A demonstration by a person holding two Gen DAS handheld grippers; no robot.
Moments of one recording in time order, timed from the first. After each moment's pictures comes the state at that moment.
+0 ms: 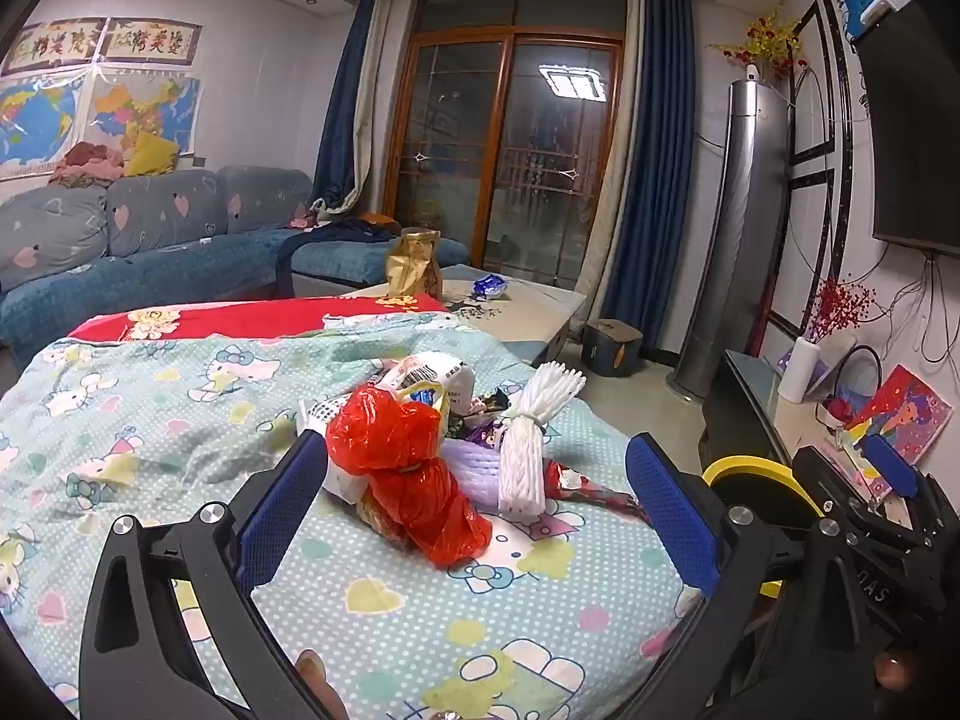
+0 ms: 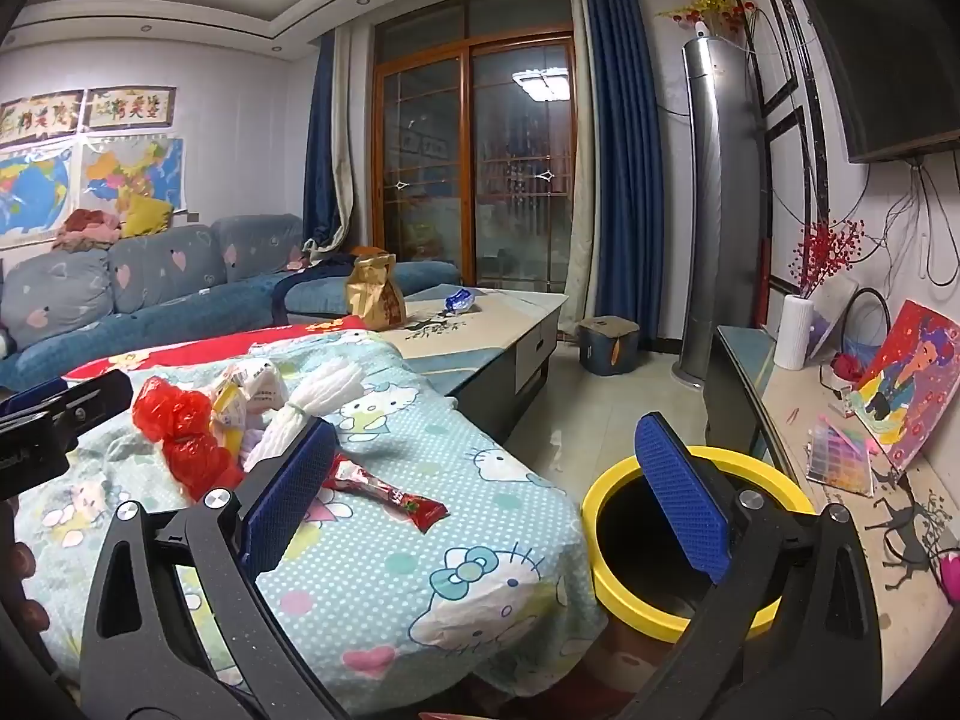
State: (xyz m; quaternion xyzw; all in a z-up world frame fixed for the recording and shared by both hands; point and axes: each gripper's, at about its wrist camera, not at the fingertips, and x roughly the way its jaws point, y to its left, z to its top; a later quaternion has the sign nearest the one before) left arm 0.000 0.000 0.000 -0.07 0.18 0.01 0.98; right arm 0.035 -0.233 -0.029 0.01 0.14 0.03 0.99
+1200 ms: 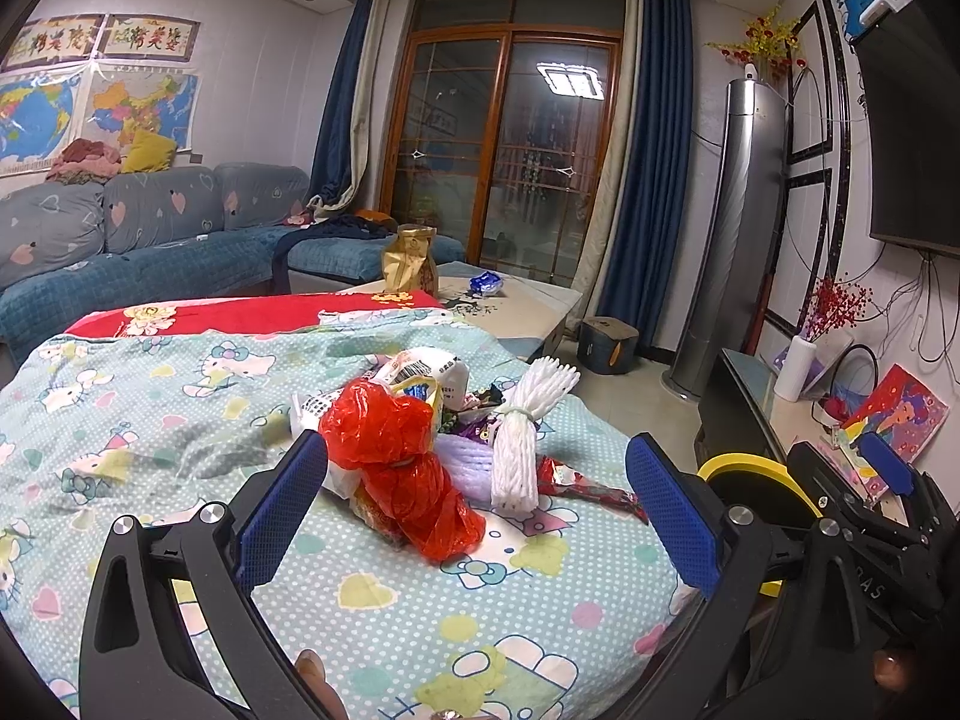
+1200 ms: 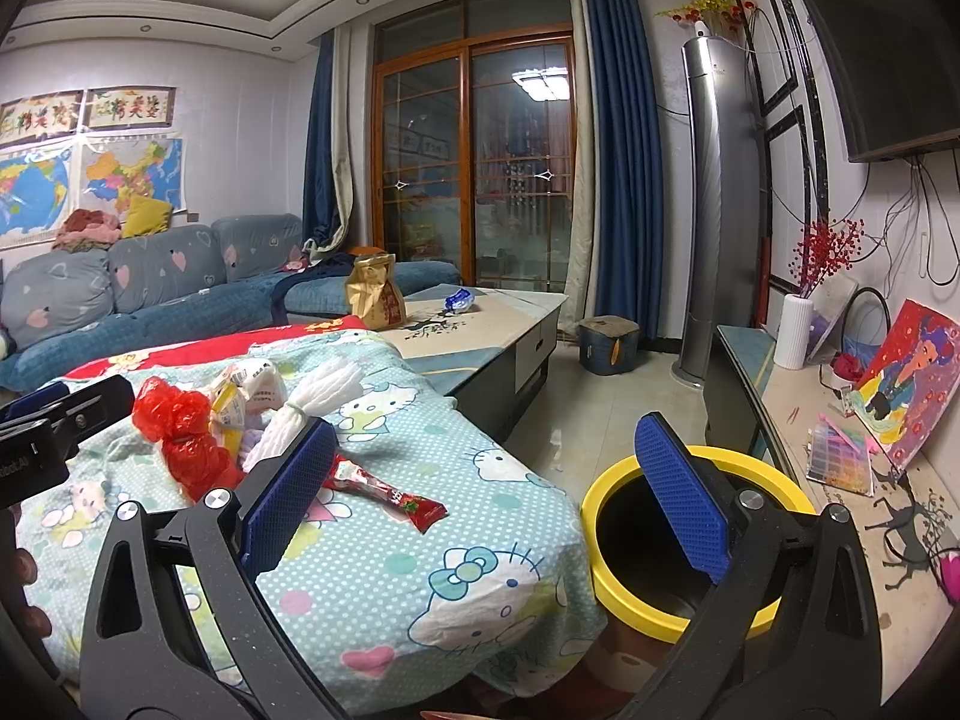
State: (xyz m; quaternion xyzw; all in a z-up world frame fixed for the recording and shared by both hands) left arm -0.005 -0.006 0.001 -0.07 0.18 0.01 0.98; right arm 0.036 -0.233 -0.030 0.01 0.14 0.04 0.99
